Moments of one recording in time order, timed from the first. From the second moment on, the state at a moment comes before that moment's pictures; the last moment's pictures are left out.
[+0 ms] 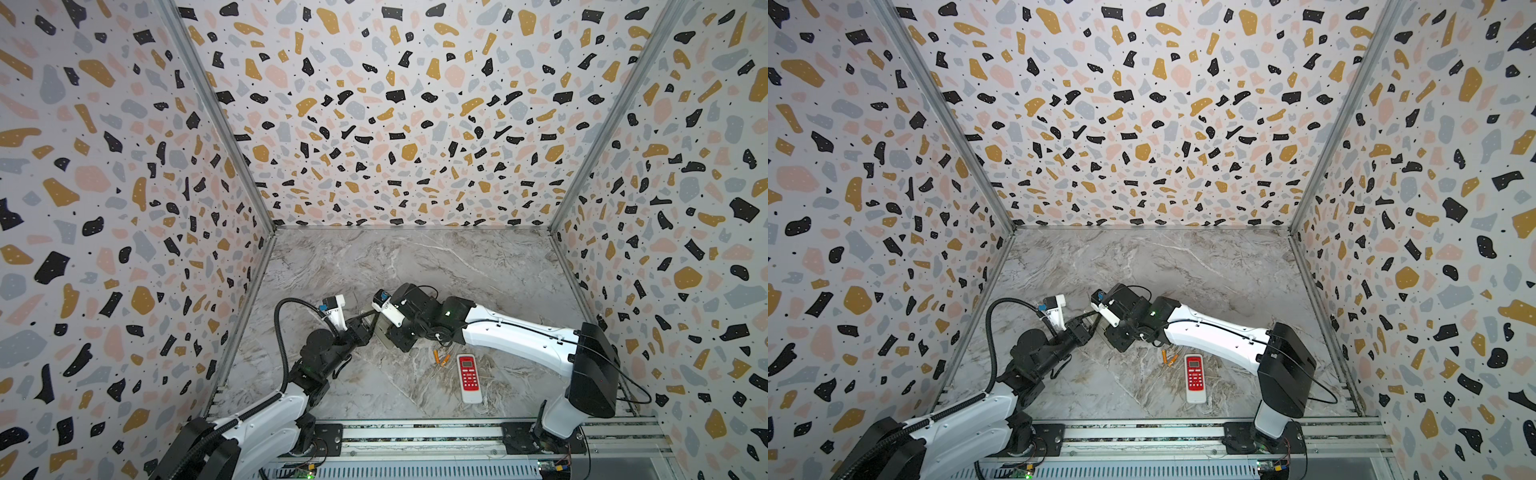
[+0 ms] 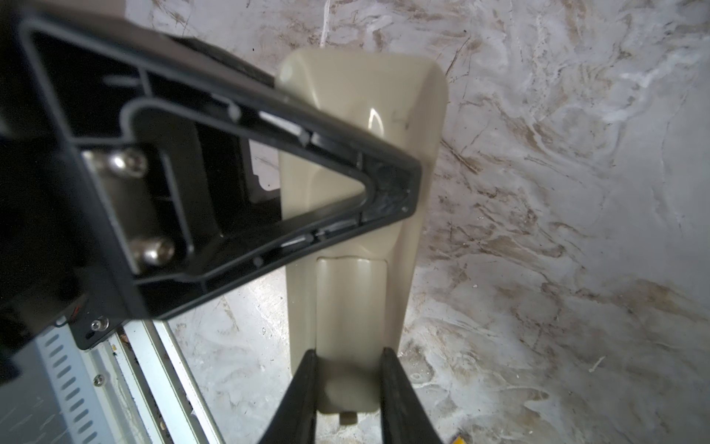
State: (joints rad) left arm -0.50 0.94 0.13 0.75 0.19 -0.94; right arm 1.08 1.67 1.37 -0.62 -0.06 0.12
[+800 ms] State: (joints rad) left arm -0.50 0.95 0.12 0.81 0.21 -0.98; right arm 1.08 1.68 1.40 -0.64 -0.03 0.11
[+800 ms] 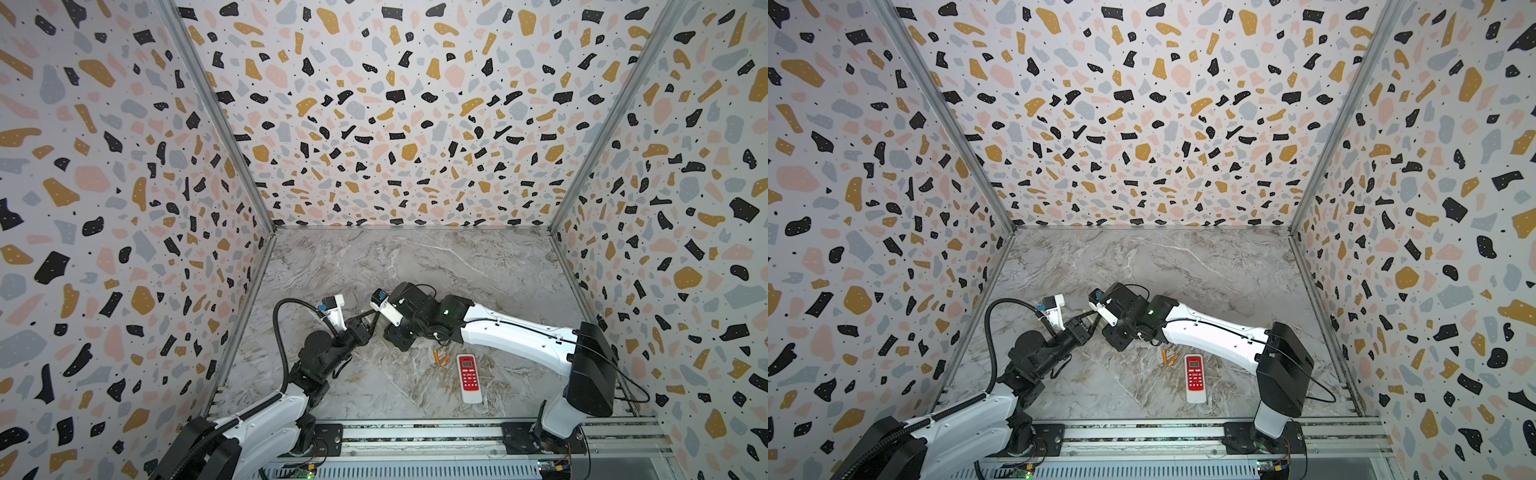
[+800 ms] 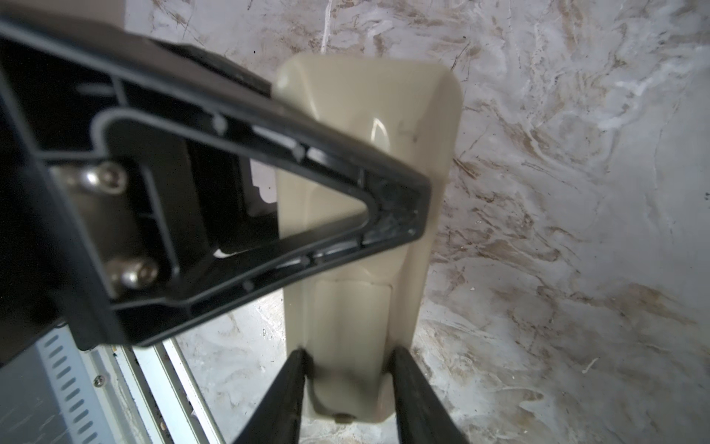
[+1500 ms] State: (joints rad) left arm -0.50 0.95 0.12 0.81 0.23 -0.98; right arm 1.08 1.57 1.35 -0.62 0.00 0.13
